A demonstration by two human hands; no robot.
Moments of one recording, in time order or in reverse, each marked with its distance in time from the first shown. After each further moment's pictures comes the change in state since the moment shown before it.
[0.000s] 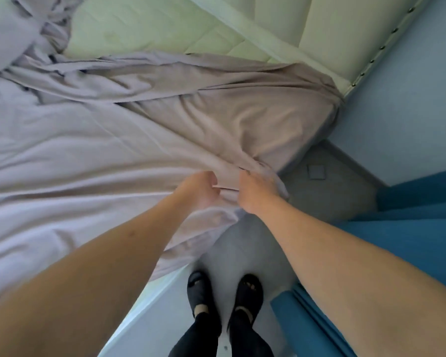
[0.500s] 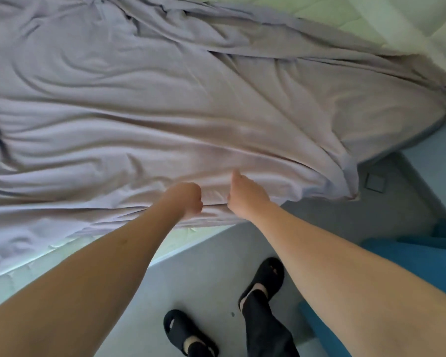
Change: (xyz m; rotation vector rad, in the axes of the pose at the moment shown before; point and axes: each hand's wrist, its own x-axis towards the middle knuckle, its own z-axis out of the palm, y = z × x) left_hand -0.137 -0.219 0.040 0.101 -0.041 -0.259; right_hand -0.064 -0.182 0.104 0.028 -0.136 -0.379
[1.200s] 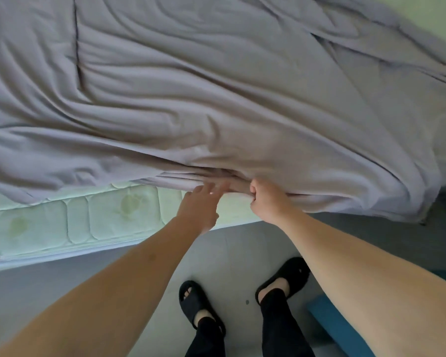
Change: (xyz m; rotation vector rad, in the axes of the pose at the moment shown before) left_hand -0.091 -0.172 0.126 -0.097 0.189 0.009; right_hand -0.013 -0.130 0.116 -0.078 -0.154 -0.106
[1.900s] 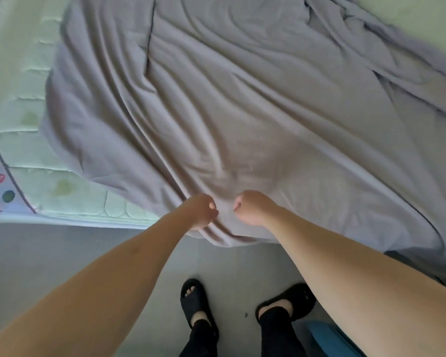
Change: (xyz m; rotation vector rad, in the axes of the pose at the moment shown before) left_hand -0.050 -0.078 -0.027 -0.538 -0.147 -0.351; right_hand 0.019 -0.128 0.011 -0.119 -0.382 -0.090
